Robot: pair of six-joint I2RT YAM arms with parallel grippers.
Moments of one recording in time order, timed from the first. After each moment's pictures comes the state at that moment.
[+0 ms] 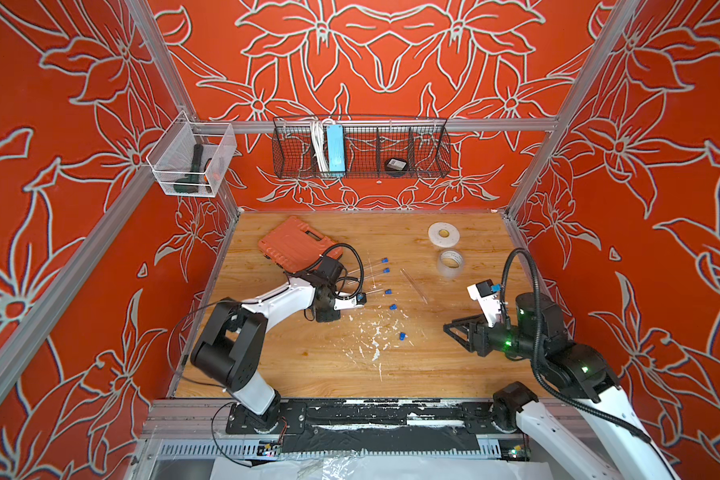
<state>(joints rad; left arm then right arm) -0.41 1.53 0.95 -0.58 0.08 0.99 0.43 0.54 0.80 -0.86 -0.51 0.34</state>
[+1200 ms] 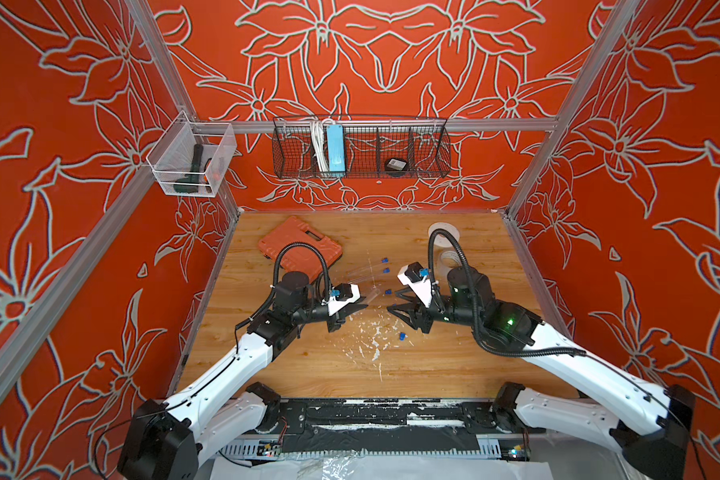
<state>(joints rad) -0.42 0.98 0.58 0.05 0.81 0.46 0.88 1.02 0.92 -0.33 -0.30 -0.04</state>
